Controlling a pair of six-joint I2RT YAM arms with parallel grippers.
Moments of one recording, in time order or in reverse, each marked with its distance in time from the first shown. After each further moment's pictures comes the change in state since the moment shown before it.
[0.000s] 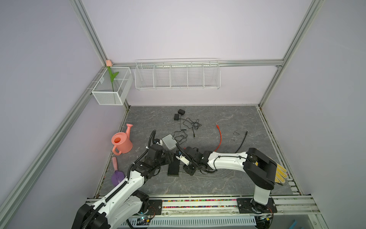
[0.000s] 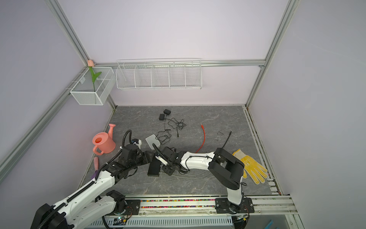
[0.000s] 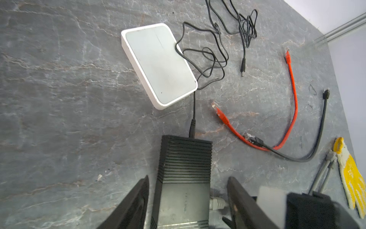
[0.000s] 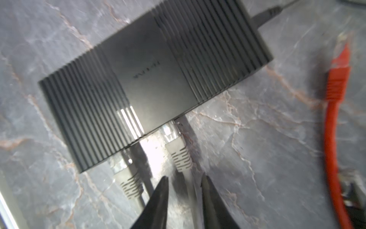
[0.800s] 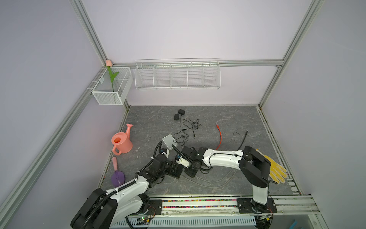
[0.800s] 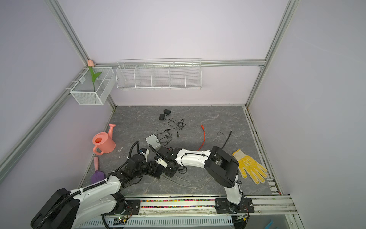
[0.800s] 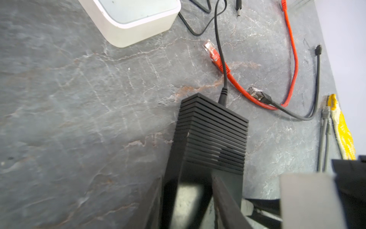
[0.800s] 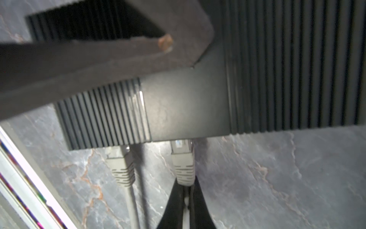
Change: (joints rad) left arm -0.125 0.105 -0.267 0.378 0.111 -0.041; right arm 0.005 0.089 0.153 -0.294 -0.084 -0.054
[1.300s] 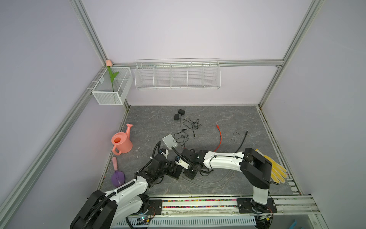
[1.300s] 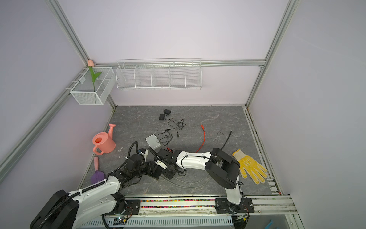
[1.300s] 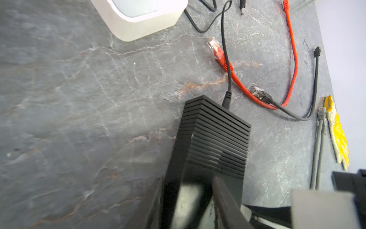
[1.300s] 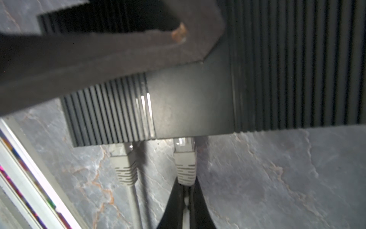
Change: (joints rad) left arm 0.023 -0.006 -0.020 0.019 0.035 -0.014; right arm 0.034 -0.018 -0.033 0.046 0.001 0.051
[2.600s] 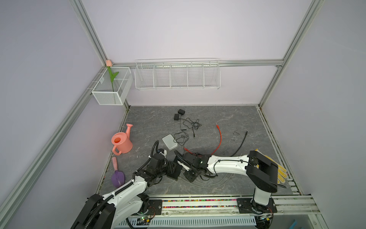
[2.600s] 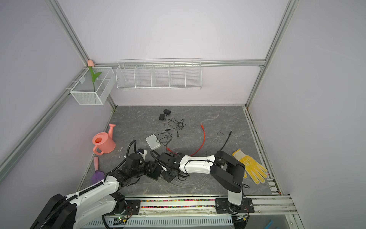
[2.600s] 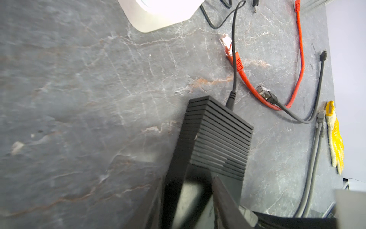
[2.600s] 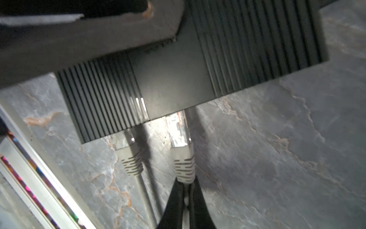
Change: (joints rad) left arm 0.060 -0.048 0.027 -0.120 0.049 -0.018; right arm 0.048 -0.077 -0.120 0.124 0.048 0.227
